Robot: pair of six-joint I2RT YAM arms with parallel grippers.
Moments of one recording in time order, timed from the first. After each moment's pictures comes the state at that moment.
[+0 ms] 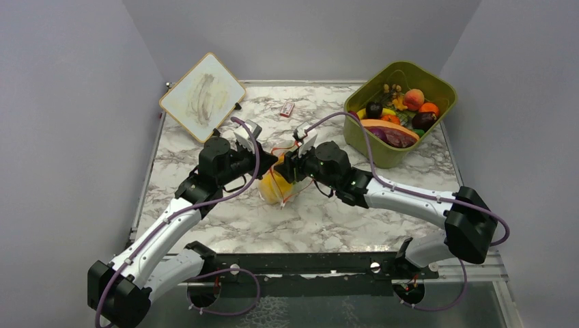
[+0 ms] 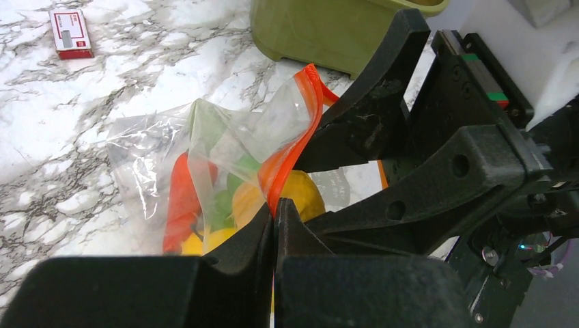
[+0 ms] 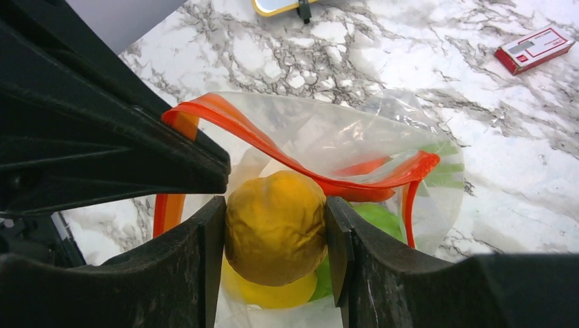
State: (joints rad) left arm -0.51 0.93 0.74 -0.06 0.35 -0.24; right arm 0.95 1.42 0.93 0.24 0.07 0.19
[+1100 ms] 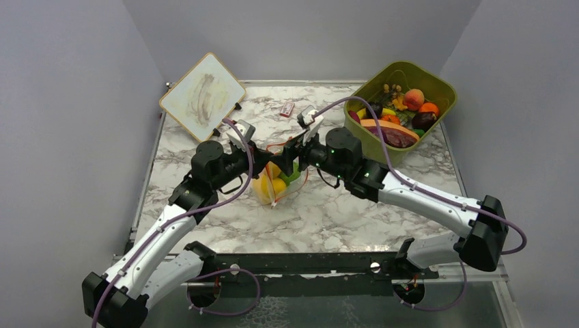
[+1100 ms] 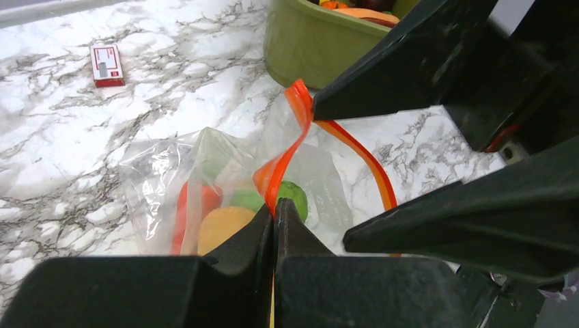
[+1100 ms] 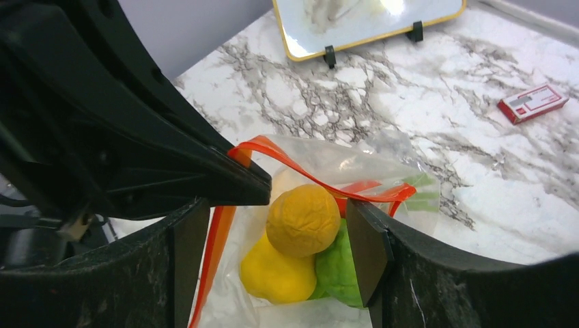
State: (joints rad) left arm -0.51 0.86 0.74 -0.06 0.30 -0.24; right arm 0.95 1.35 1.07 0.11 0.02 0.18
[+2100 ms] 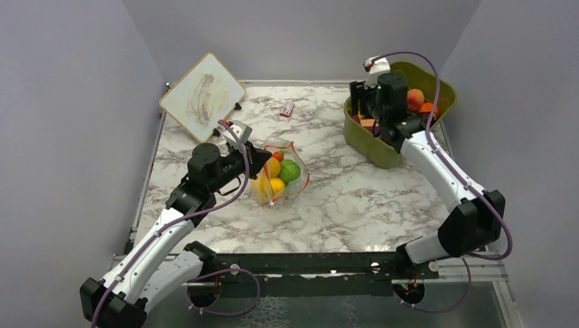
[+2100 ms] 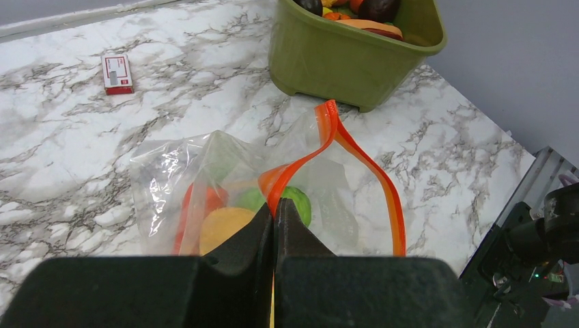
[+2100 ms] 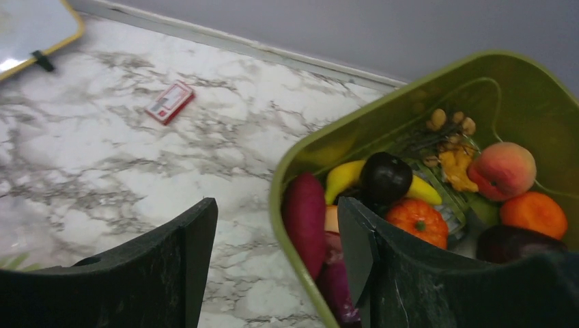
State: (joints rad) left arm -0.51 0.82 0.73 -0.06 0.28 -0.24; right arm 0.41 1.44 1.32 -0.18 0.21 -0.07
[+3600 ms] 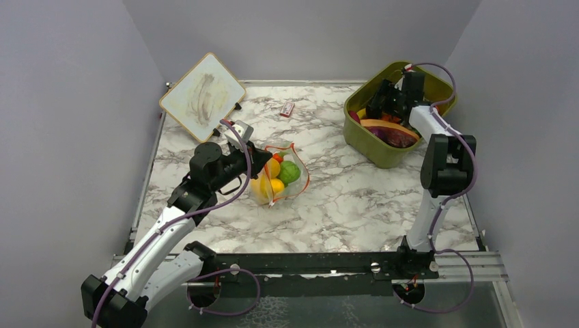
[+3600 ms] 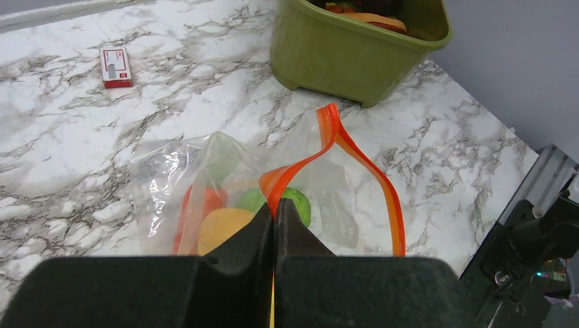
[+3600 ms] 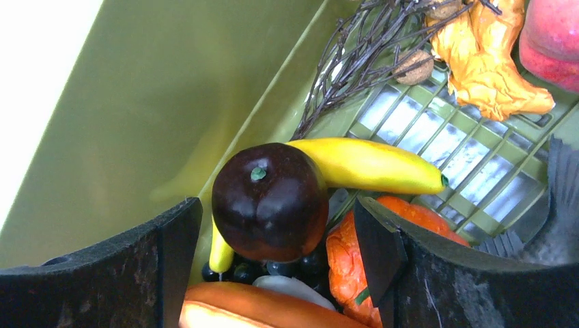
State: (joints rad) left arm -0.51 0.83 0.73 -0.06 0.28 -0.24; right arm -0.05 2.00 1.54 -0.16 -0.17 0.34
